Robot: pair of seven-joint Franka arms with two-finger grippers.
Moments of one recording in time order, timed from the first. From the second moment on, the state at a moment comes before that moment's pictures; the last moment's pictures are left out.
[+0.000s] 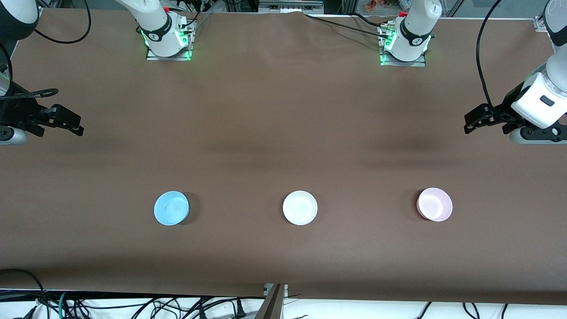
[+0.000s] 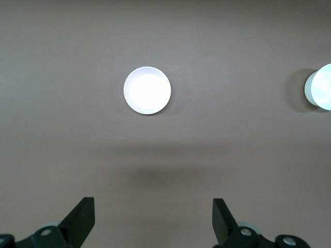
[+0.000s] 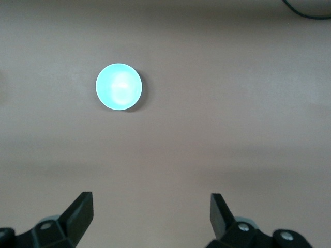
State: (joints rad) left arm -0.09 0.07 0.04 -1.59 0.00 1.66 -0.08; right arm 0.25 0.14 -0.25 -1.49 0.04 1.67 -0.03
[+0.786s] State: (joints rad) left arm -0.07 0.11 0.04 -1.59 0.00 1.71 -0.08; right arm 0.25 0.15 -0.25 -1.49 0.04 1.72 -0.03
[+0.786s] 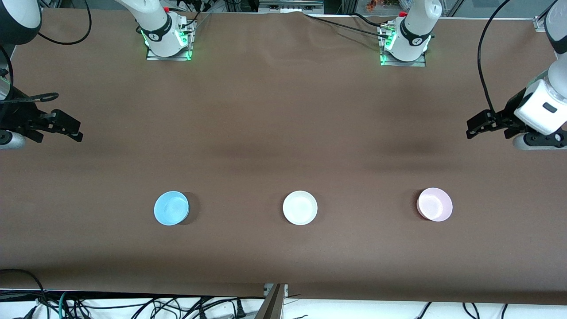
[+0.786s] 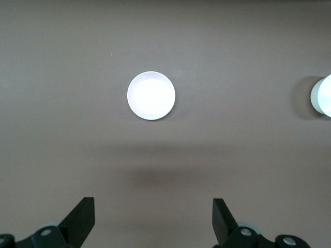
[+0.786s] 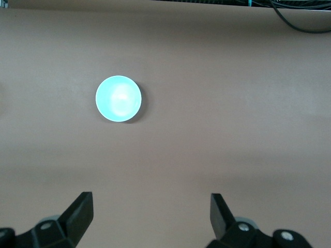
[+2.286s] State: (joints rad) left arm 0.09 0.64 0.03 -1.60 -0.01 2.23 0.06; right arm 0.25 0.17 -0.25 -1.49 0.04 1.77 -0.03
